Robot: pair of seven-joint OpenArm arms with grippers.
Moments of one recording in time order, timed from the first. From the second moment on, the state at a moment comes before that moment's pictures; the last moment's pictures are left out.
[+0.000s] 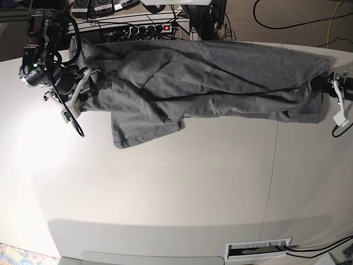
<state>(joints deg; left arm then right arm) -3.0 -53.1 10.2 56.8 -80.3 -43.7 70.8 -14.4 24.4 18.6 105.4 33.9 32.2 -67.8</state>
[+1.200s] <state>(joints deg) -3.0 -52.6 10.2 56.8 -80.1 -43.7 69.5 -16.5 14.9 29.8 104.2 28.7 31.6 -56.5</state>
